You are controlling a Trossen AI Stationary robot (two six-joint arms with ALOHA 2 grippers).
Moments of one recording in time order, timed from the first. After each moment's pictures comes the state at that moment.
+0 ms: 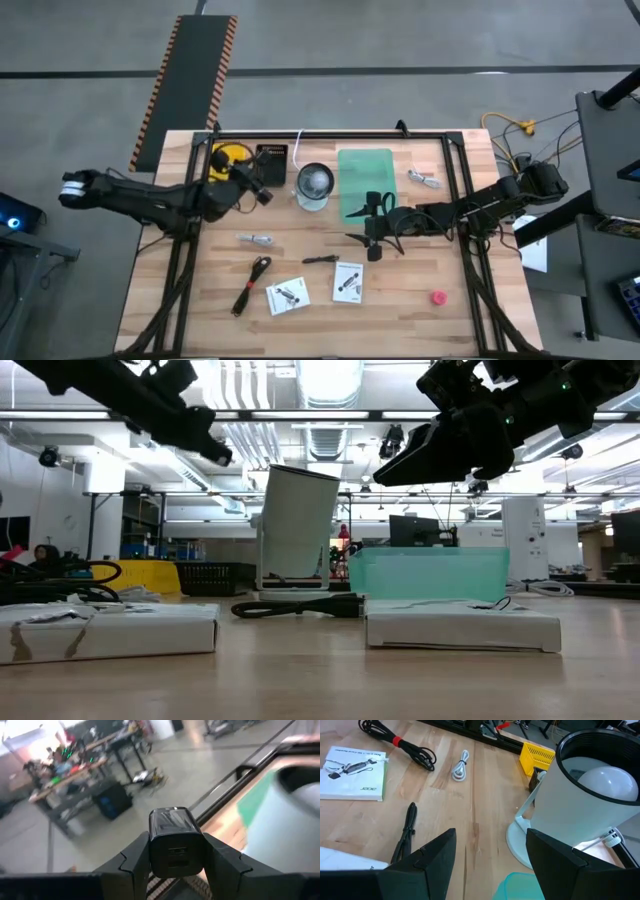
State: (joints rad) left arm -0.01 0.92 0.56 0.03 -1.01 0.04; right arm 0.17 1.42 0.58 0.42 0.29 -0.19
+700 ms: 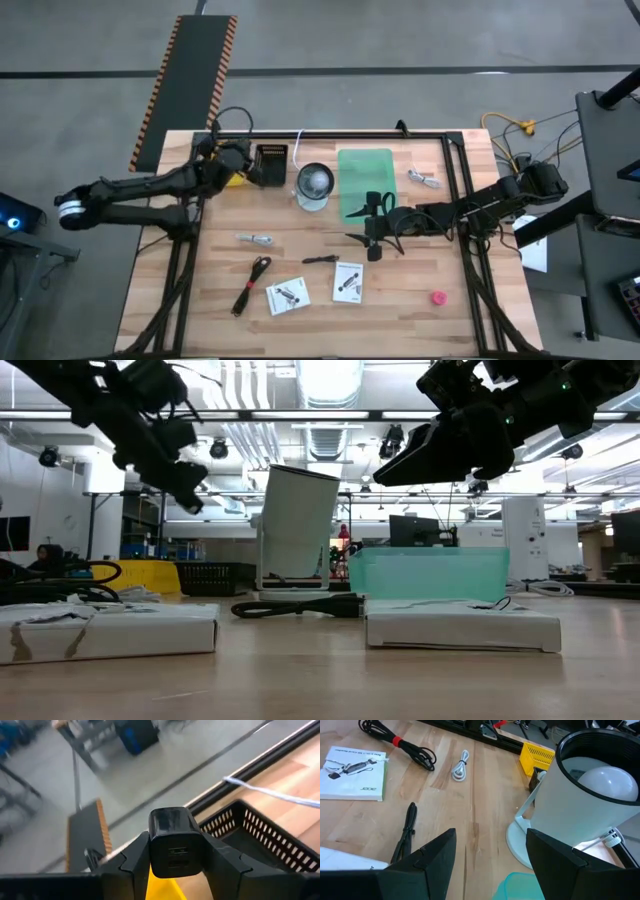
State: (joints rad) left arm 0.43 0.93 0.56 -0.24 -0.76 -0.11; right arm 0.17 1.42 0.58 0.42 0.29 -0.19
